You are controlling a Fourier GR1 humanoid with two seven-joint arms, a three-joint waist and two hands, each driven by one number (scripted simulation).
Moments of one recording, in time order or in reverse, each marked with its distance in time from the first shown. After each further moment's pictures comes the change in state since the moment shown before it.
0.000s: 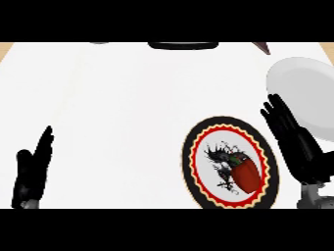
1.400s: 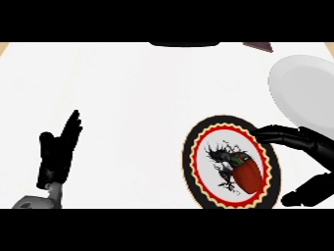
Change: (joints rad) left arm -0.106 -0.083 -0.063 -0.054 -0.004 -0.028 0.084; right arm -0.109 -0.368 0.111 0.123 0.457 0.465 -0.706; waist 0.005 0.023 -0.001
